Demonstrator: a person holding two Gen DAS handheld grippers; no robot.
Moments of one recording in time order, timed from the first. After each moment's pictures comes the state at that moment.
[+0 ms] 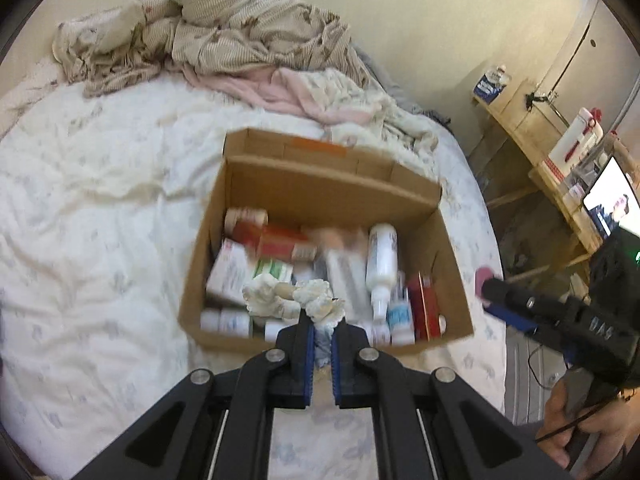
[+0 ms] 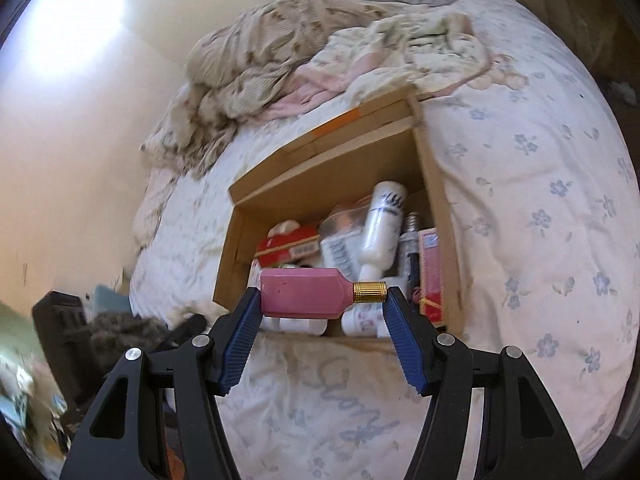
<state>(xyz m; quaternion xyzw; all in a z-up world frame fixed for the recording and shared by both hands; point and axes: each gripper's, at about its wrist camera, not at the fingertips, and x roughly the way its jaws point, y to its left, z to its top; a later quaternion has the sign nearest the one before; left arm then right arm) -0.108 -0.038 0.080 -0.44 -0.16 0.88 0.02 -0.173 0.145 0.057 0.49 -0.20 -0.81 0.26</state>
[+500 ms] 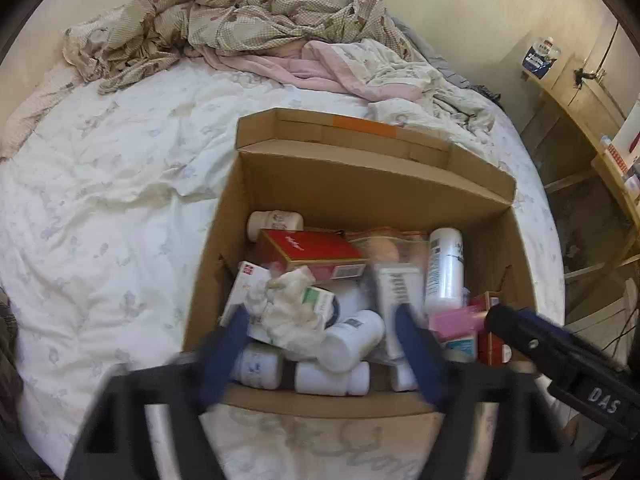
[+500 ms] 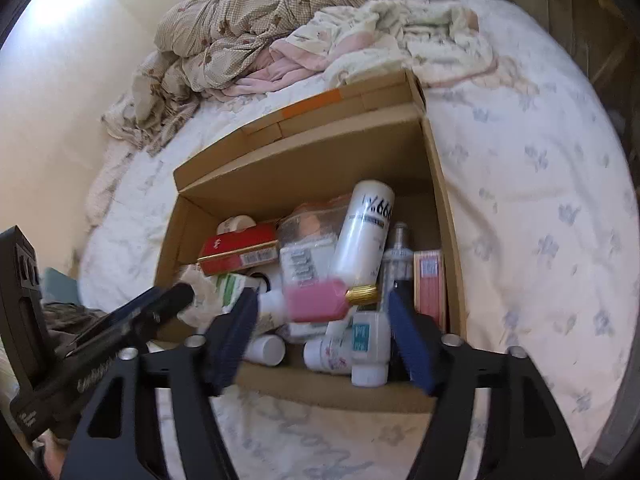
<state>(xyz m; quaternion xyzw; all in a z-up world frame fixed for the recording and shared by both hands) -0.166 -0.036 0.042 -0.49 -0.11 0.86 -0.05 -0.210 0.097 0.026 0.52 -0.10 -0.82 0.20</state>
